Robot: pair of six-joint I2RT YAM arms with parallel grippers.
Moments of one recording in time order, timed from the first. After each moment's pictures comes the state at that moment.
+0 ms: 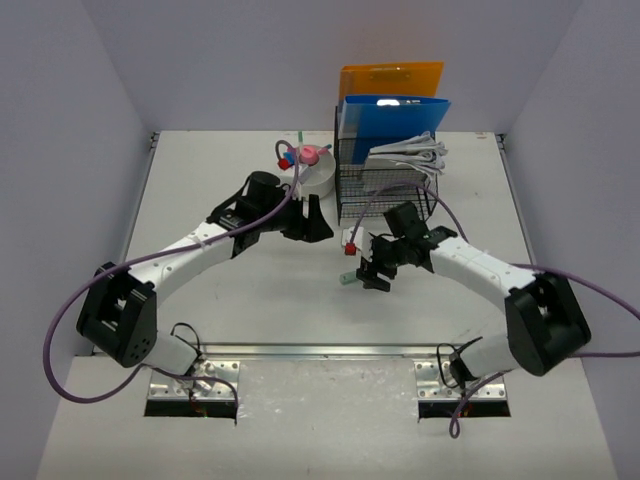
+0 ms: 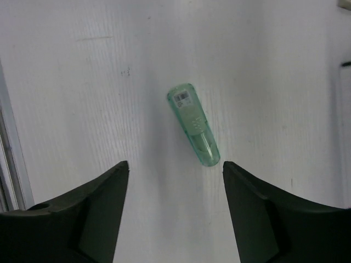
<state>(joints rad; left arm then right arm) -0.49 1.44 1.00 -0.13 0.44 -0.40 0.50 1.44 0.82 -0.41 -0.51 -0.83</state>
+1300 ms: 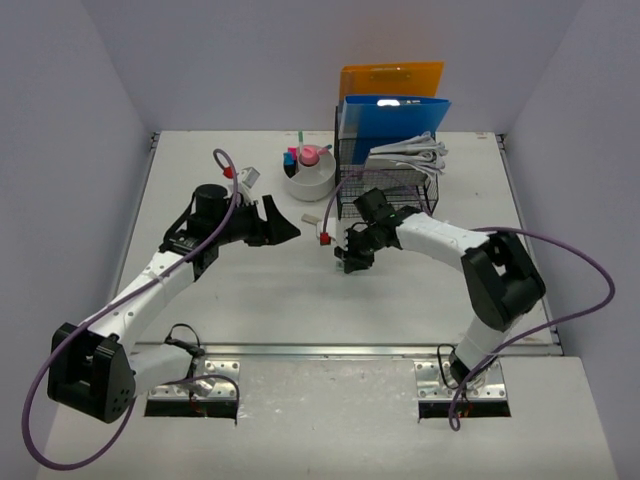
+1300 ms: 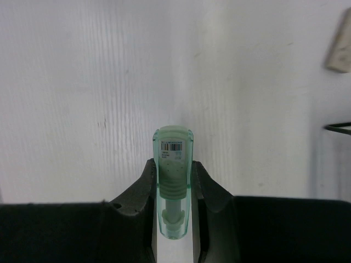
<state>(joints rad) -0.29 1.13 0.79 -0.14 0.54 -0.53 0.57 1.75 1.05 -0.46 -0.50 -0.87</state>
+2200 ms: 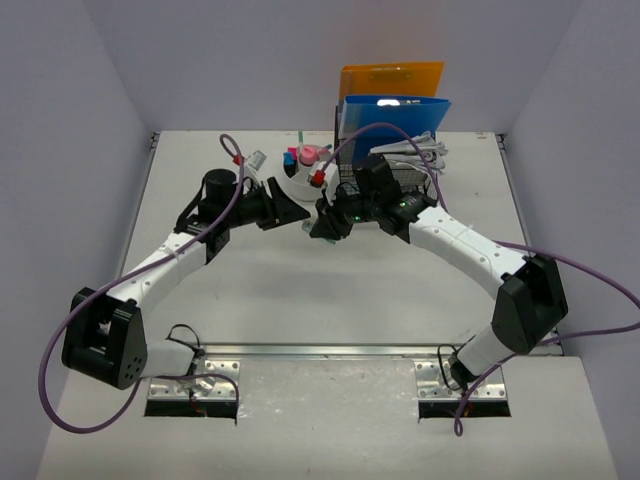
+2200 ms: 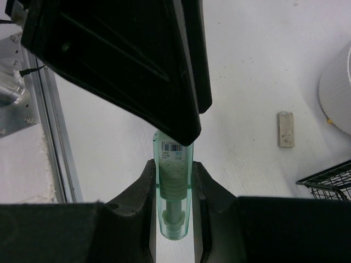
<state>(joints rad) -0.30 1.30 0.87 0.06 0.63 -0.75 0.64 1.57 1.23 -0.28 -0.54 -0.22</state>
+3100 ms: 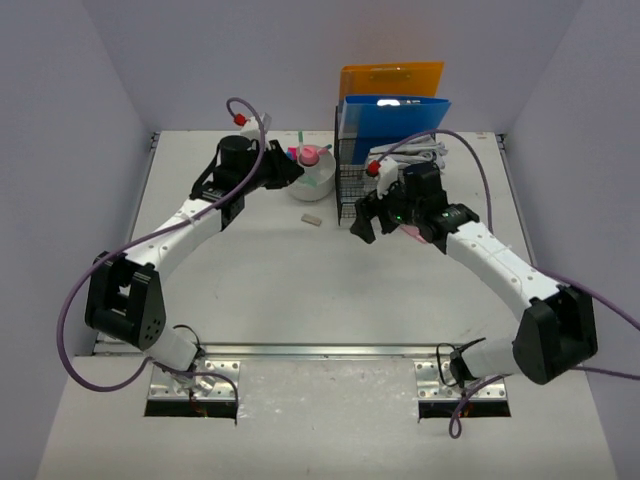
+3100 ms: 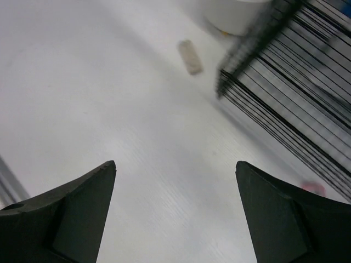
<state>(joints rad) -0.32 1.51 1.15 0.05 0.28 -0.50 0.44 1.39 1.03 -0.26 -0.36 -0.12</state>
